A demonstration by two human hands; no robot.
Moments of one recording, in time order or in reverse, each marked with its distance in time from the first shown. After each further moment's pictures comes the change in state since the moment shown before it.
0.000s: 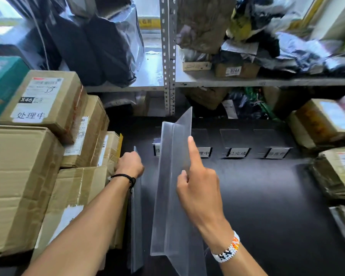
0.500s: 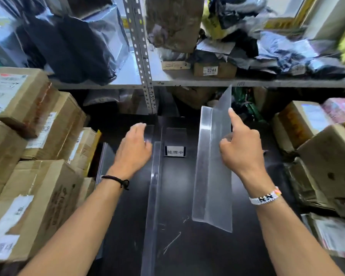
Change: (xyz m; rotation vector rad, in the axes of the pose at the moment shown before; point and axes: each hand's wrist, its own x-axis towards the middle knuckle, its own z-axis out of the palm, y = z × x) left_hand -0.059 0.122 -0.019 -0.360 0.418 0.401; right_hand 0.095 0.129 -0.164 -0.054 0.101 0.063
